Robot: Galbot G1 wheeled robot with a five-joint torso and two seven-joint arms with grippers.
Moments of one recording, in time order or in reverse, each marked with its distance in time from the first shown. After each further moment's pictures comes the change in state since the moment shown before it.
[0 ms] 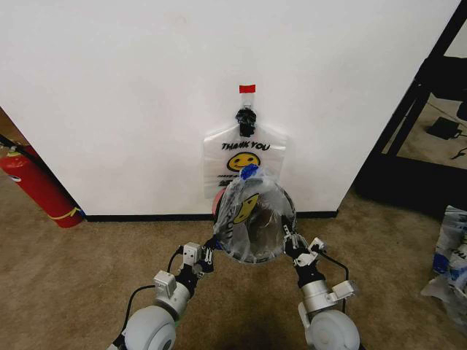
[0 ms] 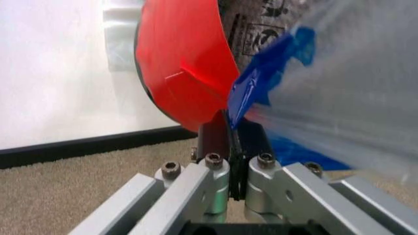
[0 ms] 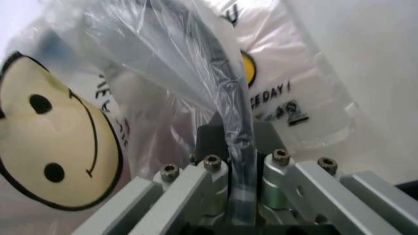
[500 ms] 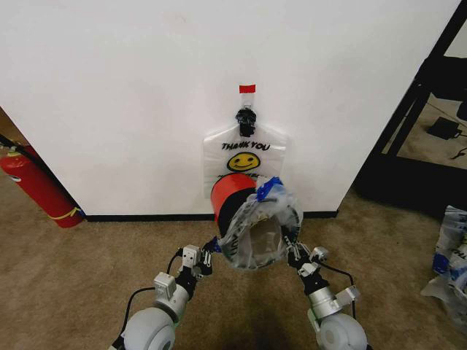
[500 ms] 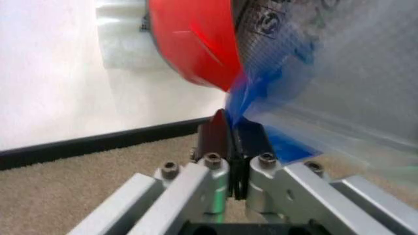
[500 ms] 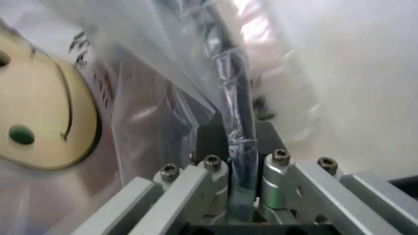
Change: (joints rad) left arm 0.027 0.010 -0.001 -0.005 0.050 -0.013 0.025; right arm 0.030 -0.001 0.017 -0.101 -0.060 0.052 0.005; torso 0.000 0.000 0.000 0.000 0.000
